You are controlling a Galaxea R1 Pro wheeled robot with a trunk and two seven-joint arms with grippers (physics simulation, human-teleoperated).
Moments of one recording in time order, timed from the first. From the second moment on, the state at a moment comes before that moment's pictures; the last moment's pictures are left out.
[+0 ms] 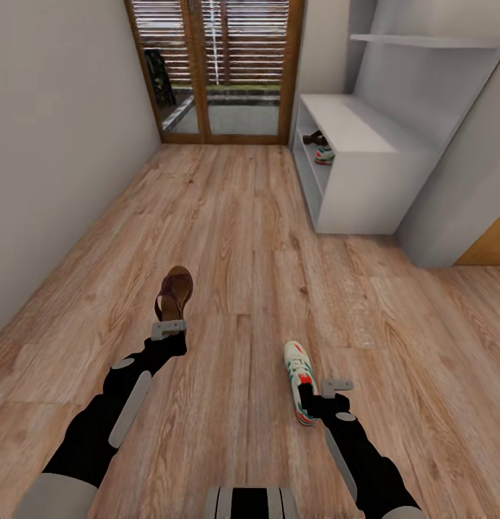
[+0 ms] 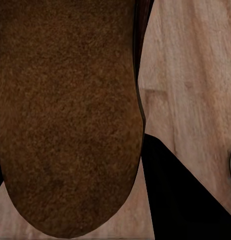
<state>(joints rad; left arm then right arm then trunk) -0.52 0.07 -0.14 -1.29 0.33 0.49 0.08 -0.43 0.07 0.07 -0.91 0.00 0.35 -0.16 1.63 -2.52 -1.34</state>
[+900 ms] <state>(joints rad) -0.52 0.07 -0.14 -1.29 0.33 0.48 0.08 -0.43 0.07 0.07 -0.91 0.01 0.13 -0.15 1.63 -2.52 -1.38</state>
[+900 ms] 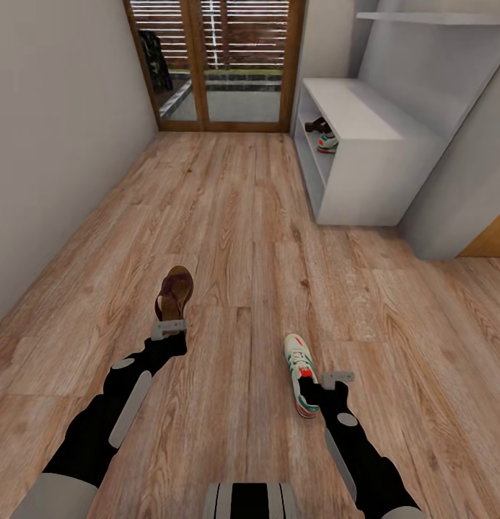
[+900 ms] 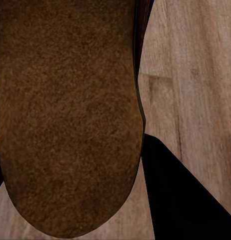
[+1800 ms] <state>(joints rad) -0.52 0.06 -0.14 -1.29 0.33 0.48 0.08 -0.43 0.07 0.07 -0.90 0.01 0.13 -0.15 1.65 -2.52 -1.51</state>
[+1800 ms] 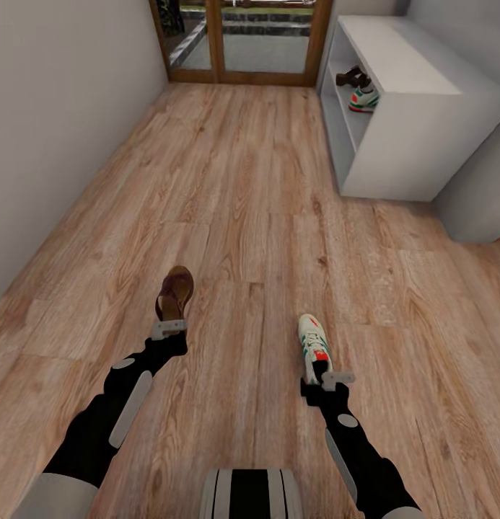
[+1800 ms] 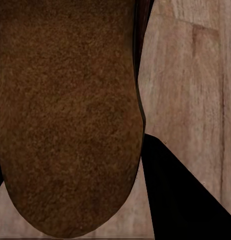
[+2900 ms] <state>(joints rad) -0.52 0.05 -0.14 -1.46 0.32 0.49 0.08 -0.43 0.07 0.06 -0.90 0.00 0.13 -0.16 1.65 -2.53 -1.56</state>
